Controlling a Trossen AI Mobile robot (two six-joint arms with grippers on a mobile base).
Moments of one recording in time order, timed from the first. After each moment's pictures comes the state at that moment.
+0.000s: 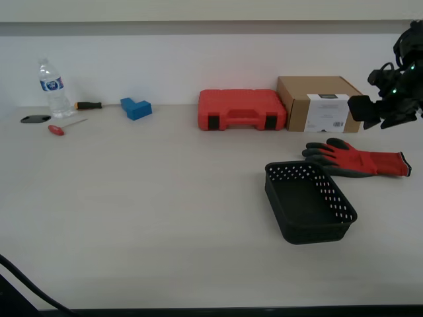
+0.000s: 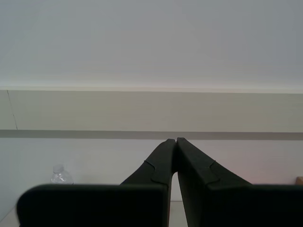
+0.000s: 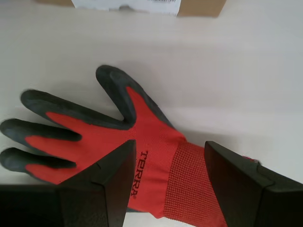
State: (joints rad) arm 0 -0.17 2.24 1.22 -0.04 -0.07 -0.20; arm 1 0.00 1.05 0.52 0.61 -0.01 0.00
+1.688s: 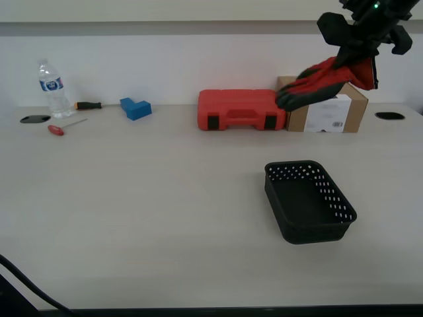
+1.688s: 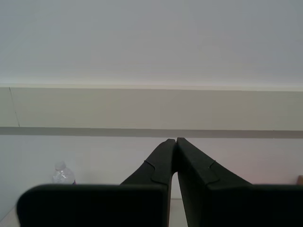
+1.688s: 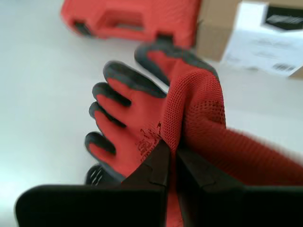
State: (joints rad) arm 0 0.08 1.86 1.31 -0.50 -0.24 -0.08; arm 1 0.00 1.05 0.52 0.60 -0.02 0.00
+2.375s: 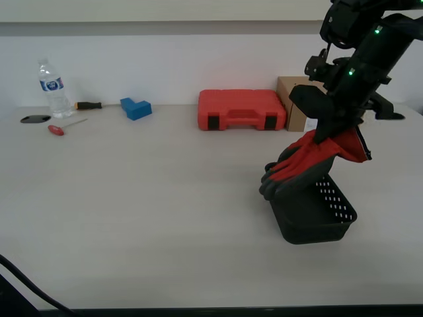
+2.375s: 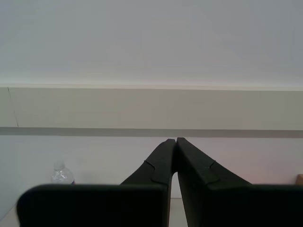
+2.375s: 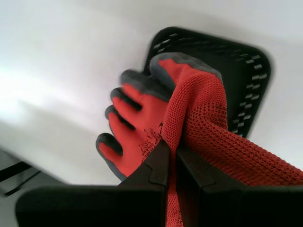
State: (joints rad) arm 0 0.34 1.78 0.90 -0.45 -0.22 0.00; arm 1 0.00 1.05 0.52 0.60 -0.02 0.00
